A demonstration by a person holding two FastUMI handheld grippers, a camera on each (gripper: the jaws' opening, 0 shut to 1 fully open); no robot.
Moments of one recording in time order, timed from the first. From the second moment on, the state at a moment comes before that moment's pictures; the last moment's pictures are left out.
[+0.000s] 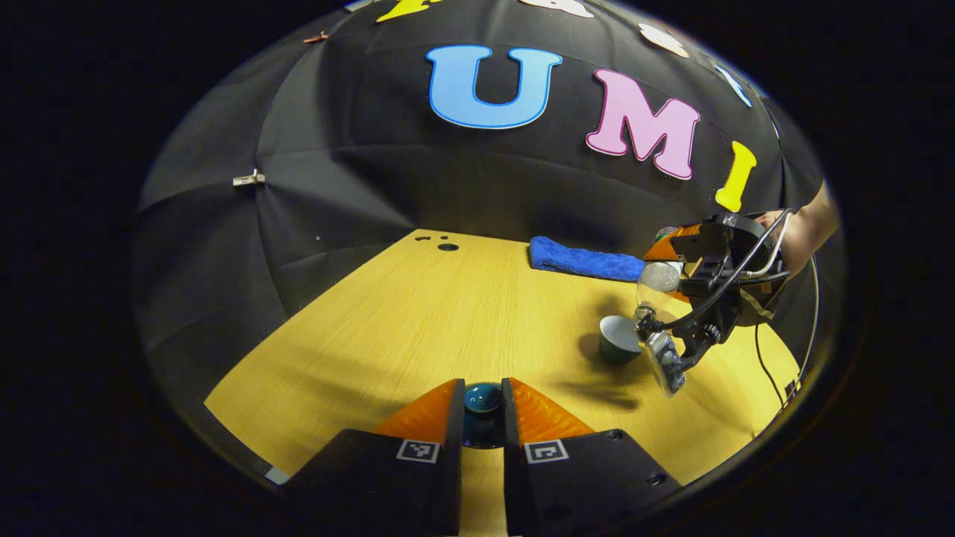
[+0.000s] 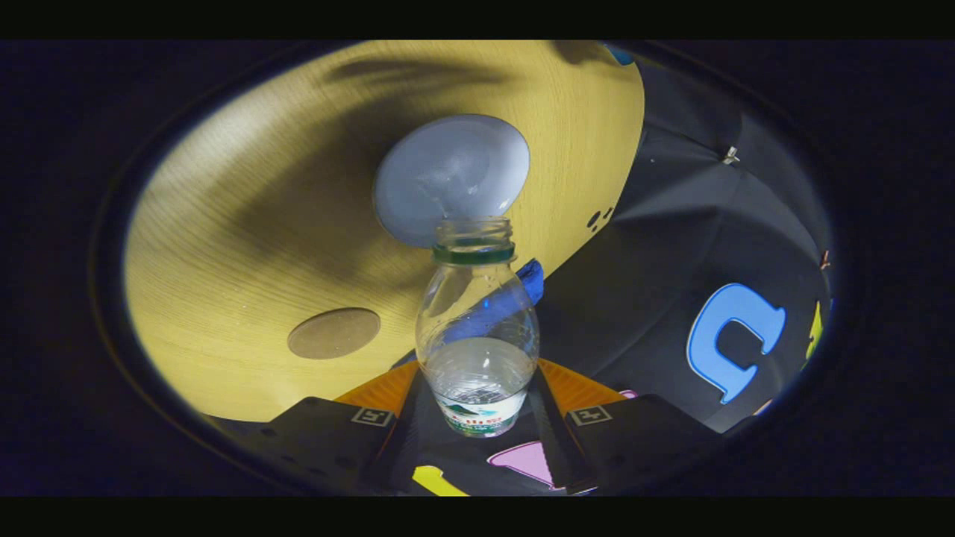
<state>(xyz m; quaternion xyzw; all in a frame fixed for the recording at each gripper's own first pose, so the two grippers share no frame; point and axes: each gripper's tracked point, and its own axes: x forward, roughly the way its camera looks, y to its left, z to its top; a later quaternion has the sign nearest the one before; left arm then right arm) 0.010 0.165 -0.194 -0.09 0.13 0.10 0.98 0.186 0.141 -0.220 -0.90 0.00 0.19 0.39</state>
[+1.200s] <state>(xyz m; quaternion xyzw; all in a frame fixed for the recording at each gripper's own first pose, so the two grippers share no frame) 0.000 0.151 -0.139 -0.10 0.12 0.15 0.98 0.169 0.126 -0.215 -0.59 0.20 0.23 0.75</state>
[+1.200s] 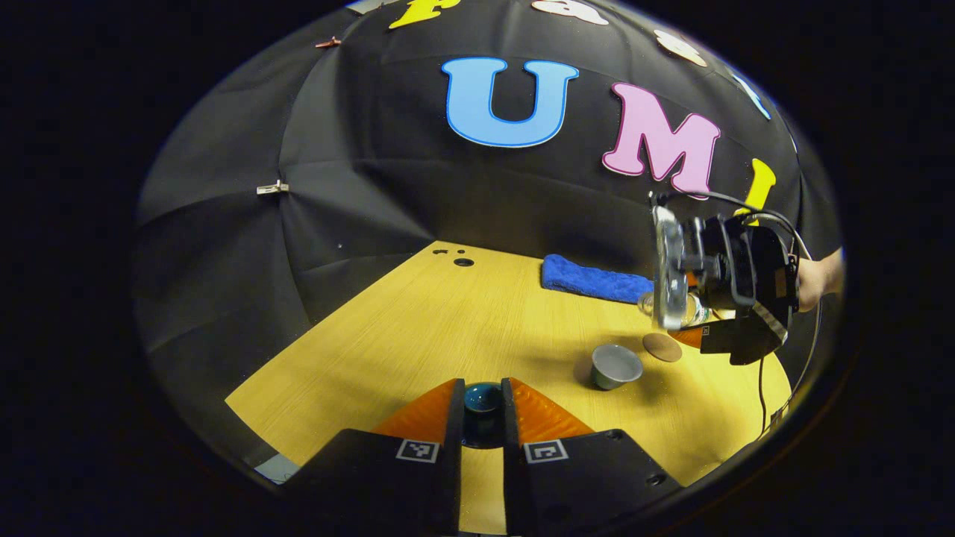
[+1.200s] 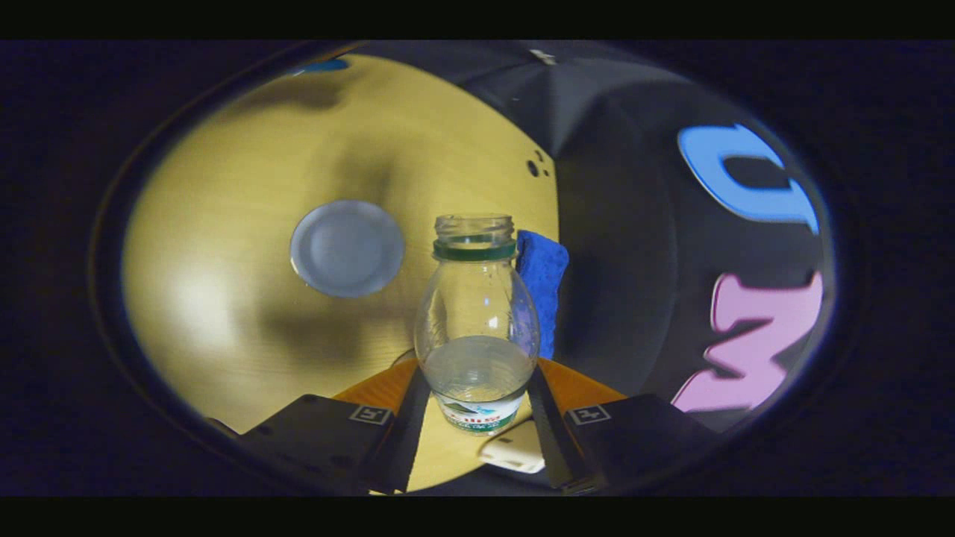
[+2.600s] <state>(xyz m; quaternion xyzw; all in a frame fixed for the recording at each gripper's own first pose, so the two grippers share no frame) 0.057 -0.023 -0.101 -0.09 0.11 0.16 0.98 0.195 0.077 -0.221 -0.05 0.10 0.25 0.96</state>
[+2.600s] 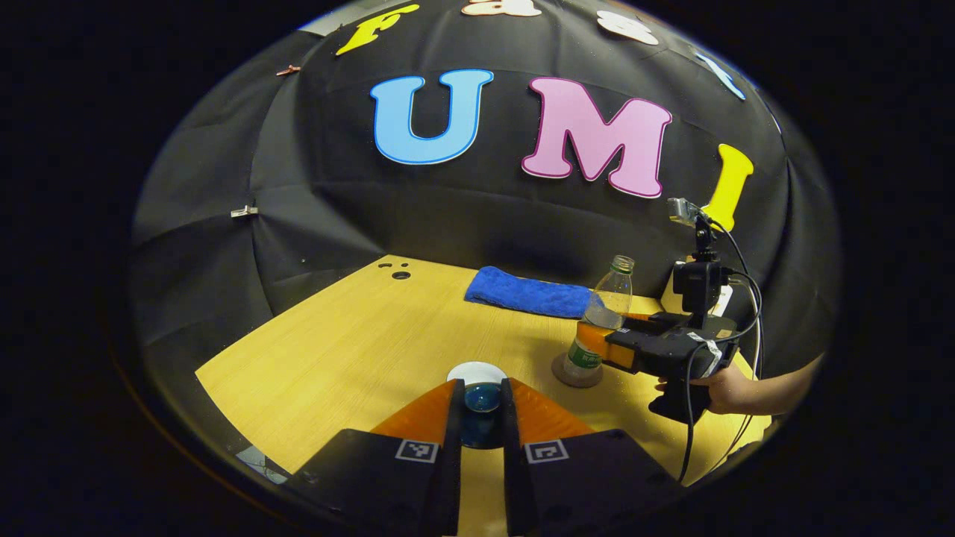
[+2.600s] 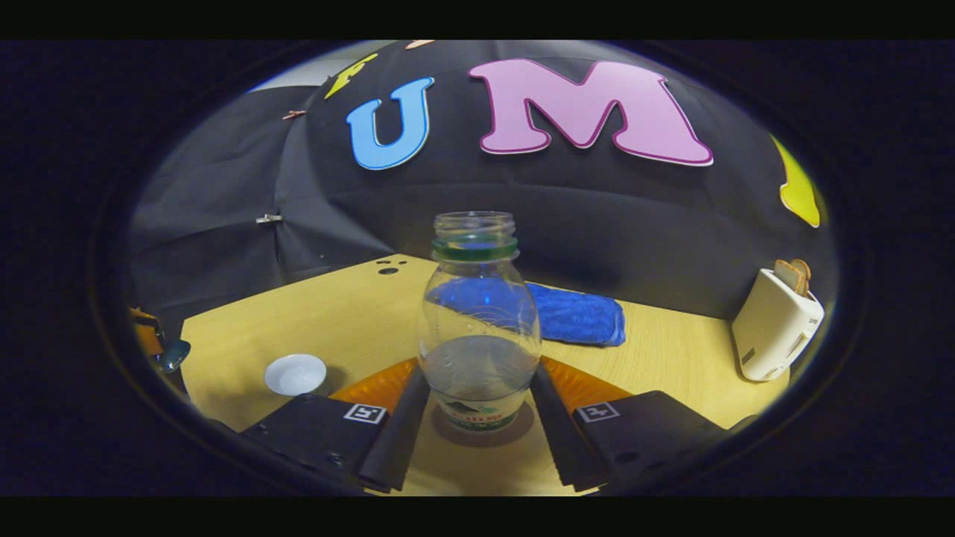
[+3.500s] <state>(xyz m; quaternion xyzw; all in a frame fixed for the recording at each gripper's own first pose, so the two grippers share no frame) 0.130 0.018 -0.134 -0.09 0.13 0.15 0.98 0.135 0.031 -0.243 -0.08 0.16 0.21 0.96</state>
